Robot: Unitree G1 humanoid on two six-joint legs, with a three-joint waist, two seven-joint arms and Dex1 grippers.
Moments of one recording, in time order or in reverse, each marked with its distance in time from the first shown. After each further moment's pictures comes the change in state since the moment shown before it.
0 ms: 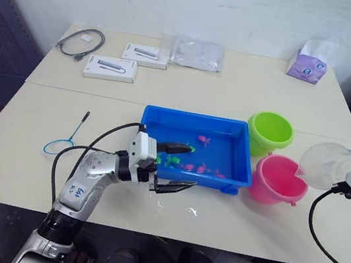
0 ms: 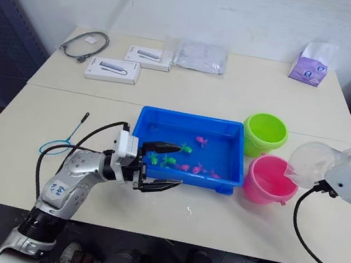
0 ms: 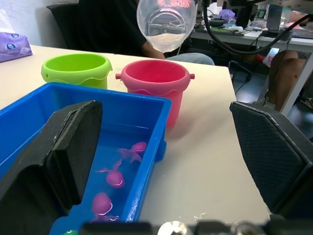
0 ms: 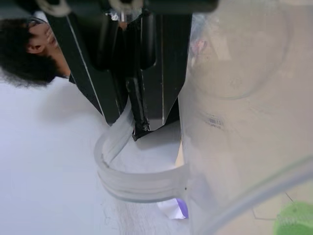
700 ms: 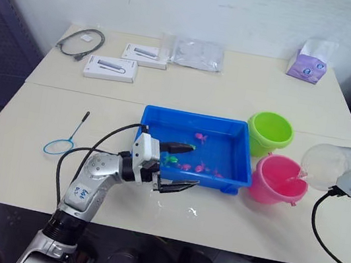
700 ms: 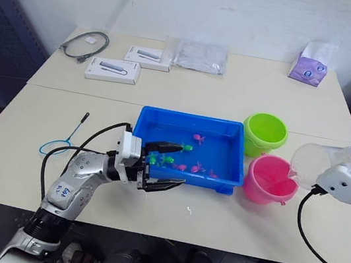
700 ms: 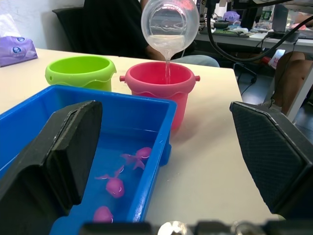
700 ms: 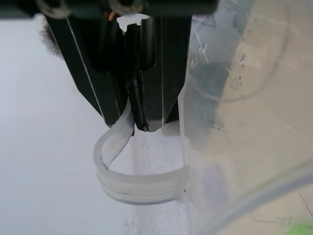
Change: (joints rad) left arm -0.004 -0.031 -0.012 0.036 0.023 -0.052 0.021; right arm -0.029 -0.016 0.000 0.080 -0.167 -0.160 -0.066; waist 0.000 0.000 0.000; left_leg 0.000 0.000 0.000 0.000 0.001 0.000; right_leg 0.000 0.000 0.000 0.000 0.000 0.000
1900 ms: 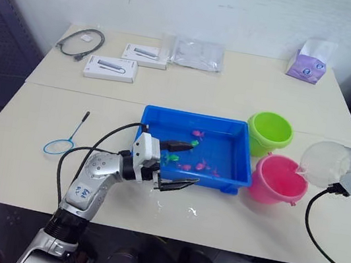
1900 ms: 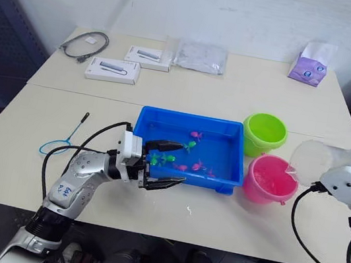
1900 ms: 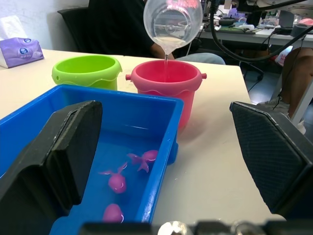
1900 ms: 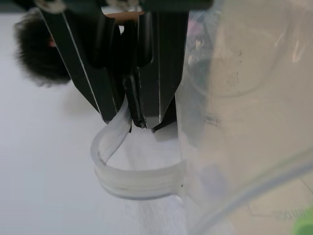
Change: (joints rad) left arm -0.009 0.001 0.003 0.035 0.018 -0.025 0.010; right arm -0.050 0.145 -0.005 0.018 0.134 0.053 0.018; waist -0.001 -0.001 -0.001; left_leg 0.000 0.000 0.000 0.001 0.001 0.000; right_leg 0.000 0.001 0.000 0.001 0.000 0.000
